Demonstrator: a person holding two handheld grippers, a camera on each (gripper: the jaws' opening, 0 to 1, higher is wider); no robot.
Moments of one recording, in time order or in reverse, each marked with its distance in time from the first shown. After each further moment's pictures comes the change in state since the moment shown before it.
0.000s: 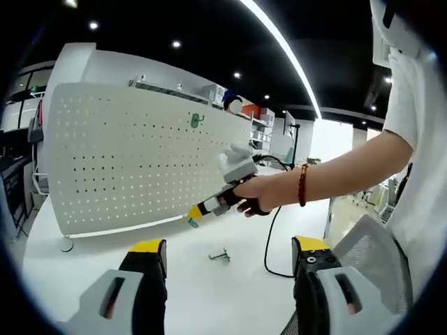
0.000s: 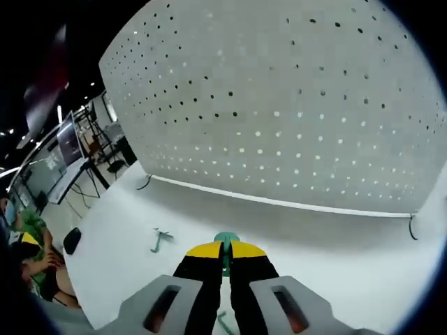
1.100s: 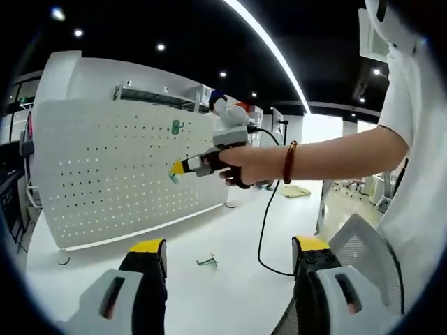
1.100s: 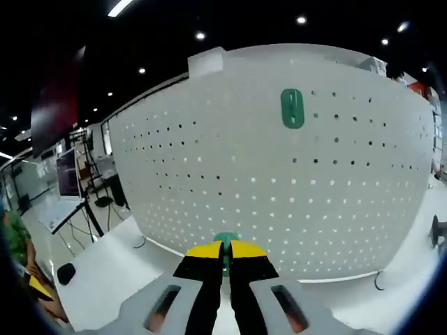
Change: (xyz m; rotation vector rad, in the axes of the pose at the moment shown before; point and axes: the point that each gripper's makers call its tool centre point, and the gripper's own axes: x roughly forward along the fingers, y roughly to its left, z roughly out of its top) left arm 0.000 -0.029 0.012 0.053 0.004 -0.046; right arm -0.065 -0.009 0.117 -0.077 -0.356 -0.098
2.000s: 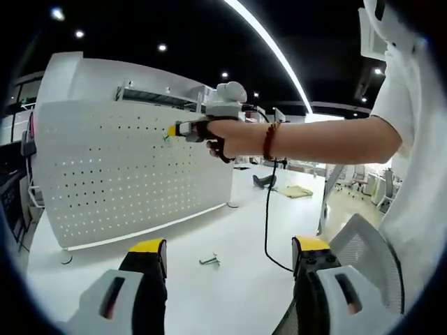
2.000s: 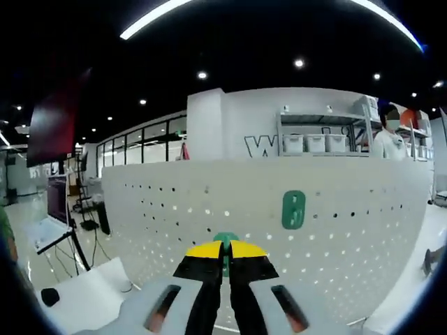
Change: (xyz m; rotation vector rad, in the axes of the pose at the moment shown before) left arm -0.003 0.004 -0.002 -0.008 -0.003 0.019; right arm 0.012 -0.001 0.096 -0.087 -0.251 -0.067
